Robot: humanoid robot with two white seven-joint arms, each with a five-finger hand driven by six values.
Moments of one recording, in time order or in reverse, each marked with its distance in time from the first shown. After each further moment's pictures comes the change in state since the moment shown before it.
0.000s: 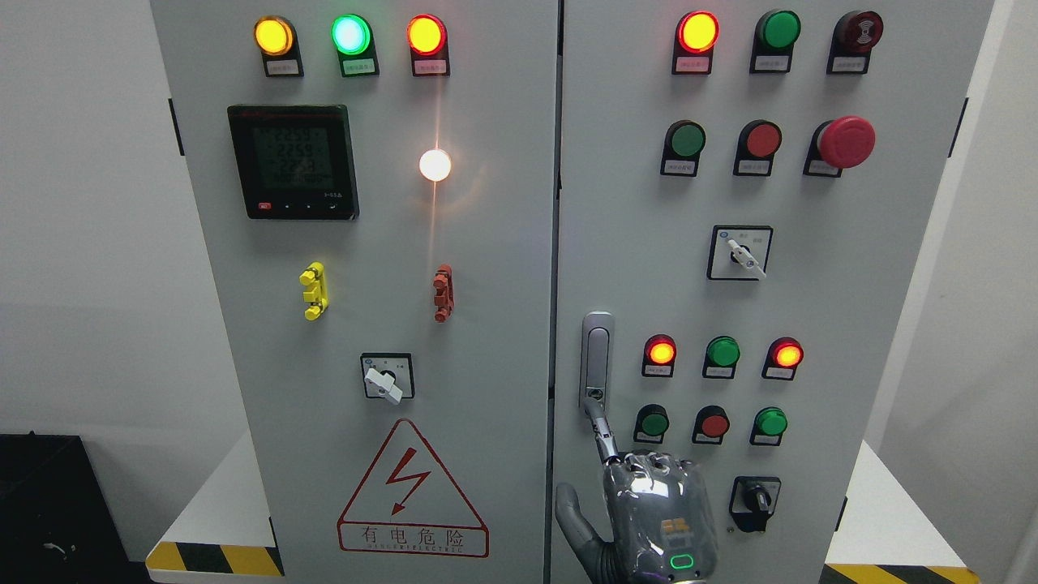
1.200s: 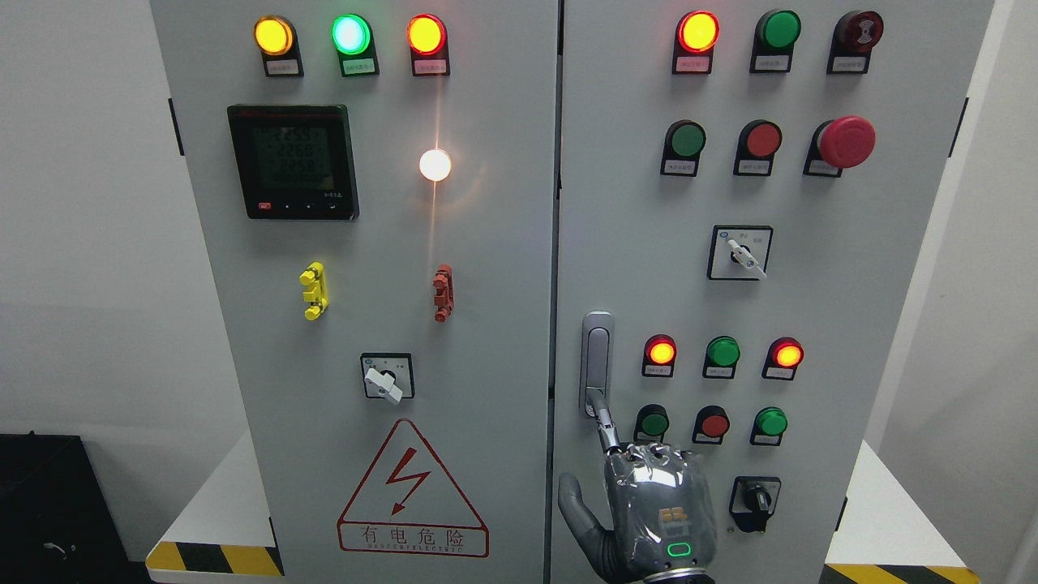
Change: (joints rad) left arm 0.000 0.000 0.000 0.000 0.000 0.000 0.000; right arm -0.025 -0.001 0.001 0.035 0.047 0.010 -0.002
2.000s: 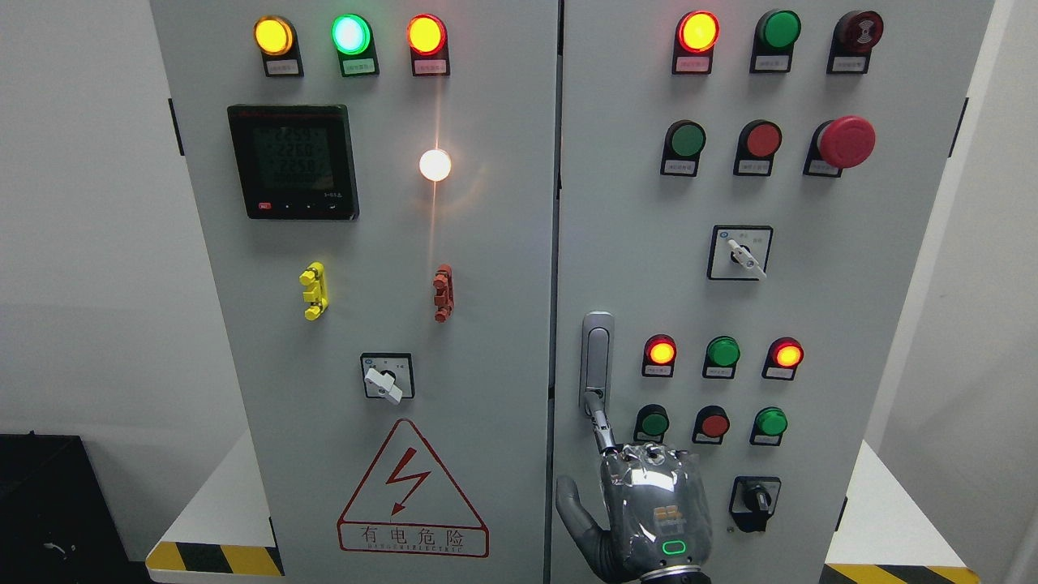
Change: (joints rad) left arm 0.000 0.000 0.000 0.000 0.000 0.000 0.000; right arm -0.011 0.001 0.001 0.018 0.010 0.000 0.003
